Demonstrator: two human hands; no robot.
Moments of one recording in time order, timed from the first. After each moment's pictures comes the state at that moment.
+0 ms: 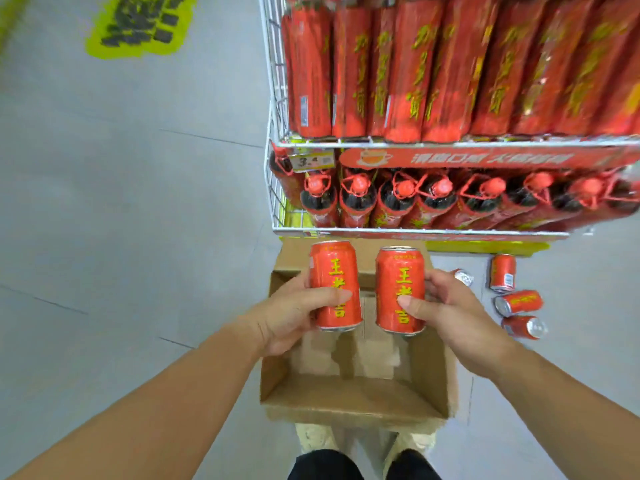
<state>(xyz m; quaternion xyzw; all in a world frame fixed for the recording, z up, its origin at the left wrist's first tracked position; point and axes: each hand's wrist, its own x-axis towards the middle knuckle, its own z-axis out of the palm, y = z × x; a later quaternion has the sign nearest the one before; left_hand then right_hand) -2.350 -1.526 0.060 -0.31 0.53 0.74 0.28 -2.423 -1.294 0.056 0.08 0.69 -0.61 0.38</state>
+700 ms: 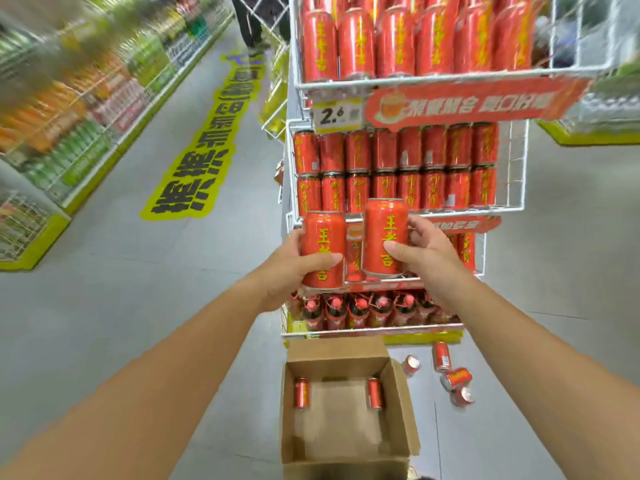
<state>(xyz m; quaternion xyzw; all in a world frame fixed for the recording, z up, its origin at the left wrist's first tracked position) -2.370 -1.537 0.489 -0.10 0.67 0.72 0.12 -2.433 -1.300 0.498 -0.09 0.70 -0.69 0.17</state>
